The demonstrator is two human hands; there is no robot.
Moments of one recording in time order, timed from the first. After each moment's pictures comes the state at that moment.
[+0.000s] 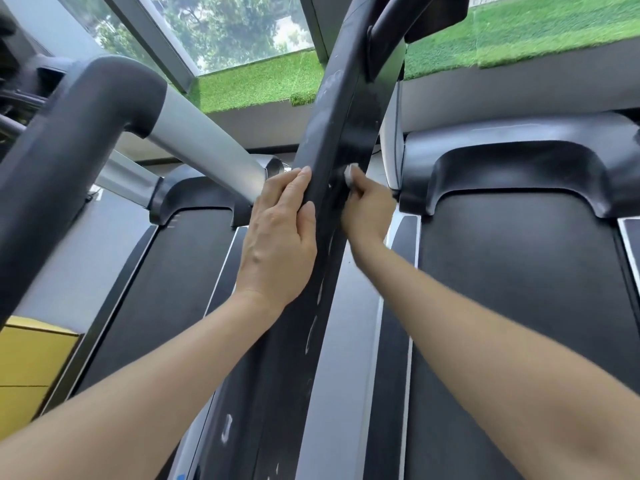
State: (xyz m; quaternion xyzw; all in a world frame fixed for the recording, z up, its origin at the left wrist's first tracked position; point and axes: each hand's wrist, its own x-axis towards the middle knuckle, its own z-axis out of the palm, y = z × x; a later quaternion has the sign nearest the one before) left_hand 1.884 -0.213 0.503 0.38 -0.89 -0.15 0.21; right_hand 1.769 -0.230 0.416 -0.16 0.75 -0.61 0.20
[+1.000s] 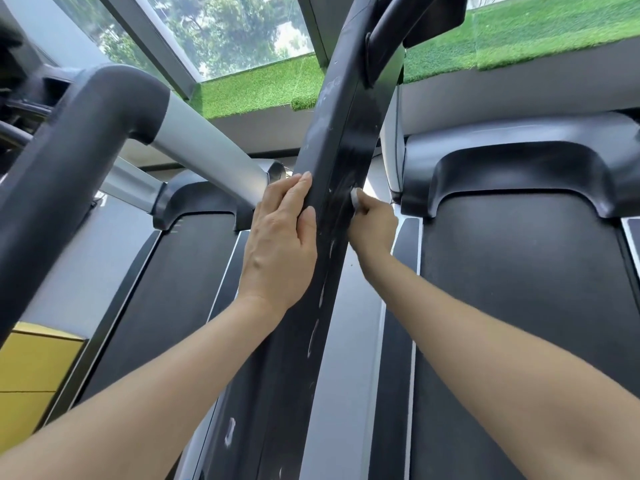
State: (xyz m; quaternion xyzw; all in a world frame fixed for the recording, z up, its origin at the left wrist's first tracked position) left_hand 1.884 -0.213 0.503 0.39 -0.88 -0.17 0.21; right_hand 1.768 -0.225 0.391 -0.16 0.75 -0.58 0.26
